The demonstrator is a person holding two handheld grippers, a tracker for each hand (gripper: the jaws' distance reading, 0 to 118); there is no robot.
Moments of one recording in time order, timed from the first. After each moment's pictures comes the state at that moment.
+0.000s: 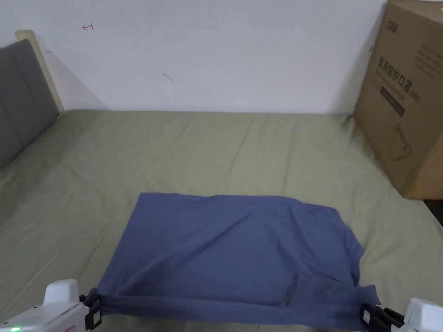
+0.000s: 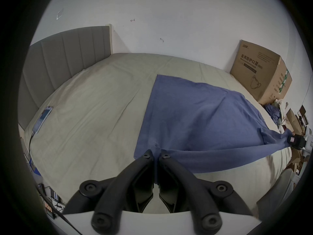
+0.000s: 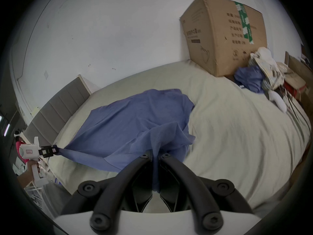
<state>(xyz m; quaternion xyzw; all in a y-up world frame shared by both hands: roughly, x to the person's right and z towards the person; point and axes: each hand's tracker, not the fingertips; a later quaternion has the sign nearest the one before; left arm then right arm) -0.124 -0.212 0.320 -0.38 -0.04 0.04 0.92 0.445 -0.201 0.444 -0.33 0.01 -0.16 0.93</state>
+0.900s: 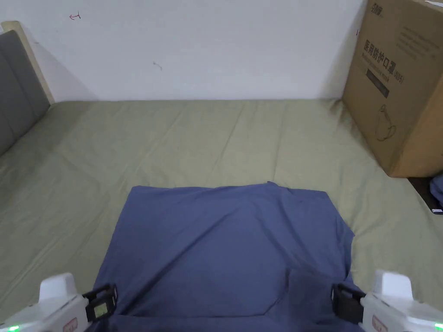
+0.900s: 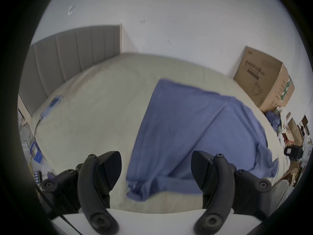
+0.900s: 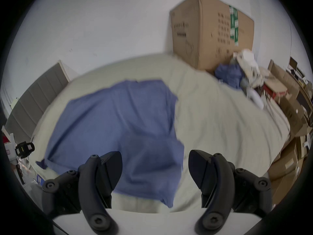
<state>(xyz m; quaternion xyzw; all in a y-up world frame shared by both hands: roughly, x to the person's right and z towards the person) -0.099 -0.185 0.354 -0.35 0.00 0.06 0.94 0.402 -0.169 0.441 -0.35 -0.09 -0.08 0.93</state>
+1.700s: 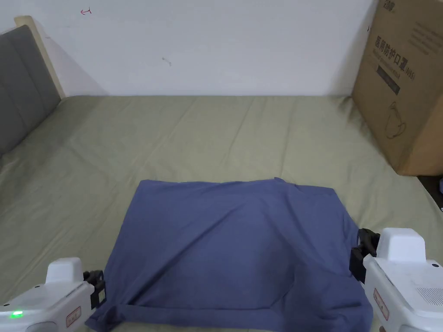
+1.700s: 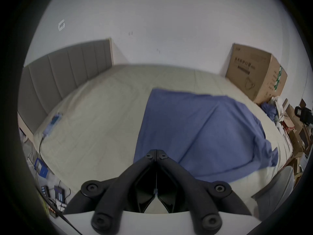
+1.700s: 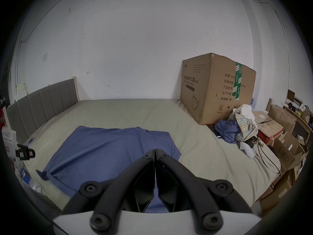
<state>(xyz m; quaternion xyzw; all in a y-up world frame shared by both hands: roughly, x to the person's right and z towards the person) -0.103 -0.183 0.364 -0.37 -0.03 0.02 0.93 0.379 -0.107 0.455 -0.21 -0.08 0.00 0.97</state>
